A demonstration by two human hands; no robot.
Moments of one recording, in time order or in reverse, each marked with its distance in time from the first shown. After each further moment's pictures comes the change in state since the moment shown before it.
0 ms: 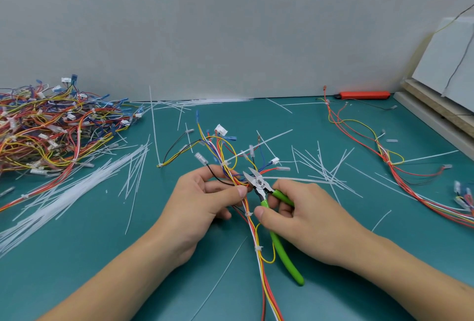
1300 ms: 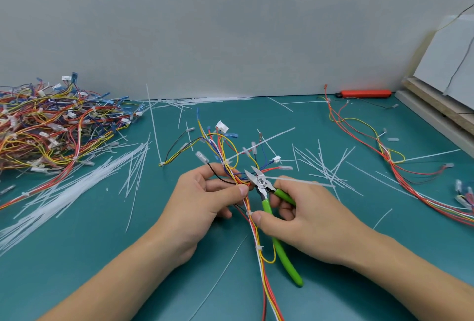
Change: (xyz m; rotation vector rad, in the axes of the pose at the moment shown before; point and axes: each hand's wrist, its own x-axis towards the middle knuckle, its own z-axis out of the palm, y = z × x) left_hand -0.002 0.001 0.002 0.009 -0.009 0.011; right_hand -0.003 0.000 -0.001 -0.011 0.007 -0.037
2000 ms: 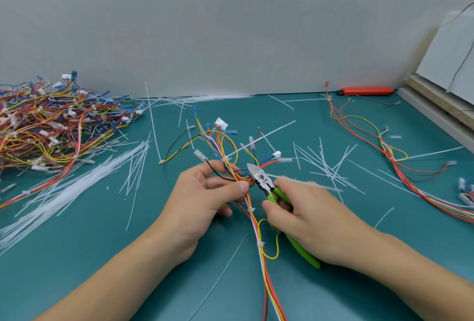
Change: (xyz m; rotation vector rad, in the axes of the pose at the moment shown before) left_hand 0.001 -0.001 -0.002 -0.030 -0.004 -0.002; right_hand 0.004 0.003 0.004 -0.106 -0.029 -0.060
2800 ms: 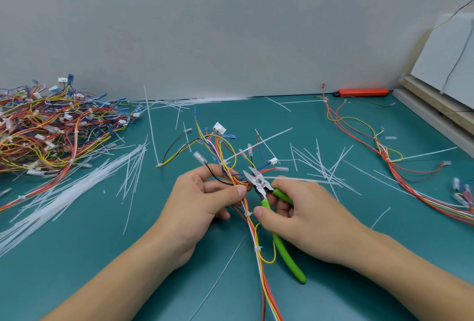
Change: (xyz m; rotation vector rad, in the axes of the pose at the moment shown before) left_hand -0.001 0.000 0.001 0.022 -0.005 0.002; right_hand 0.000 0.002 -0.002 0.100 0.033 0.047
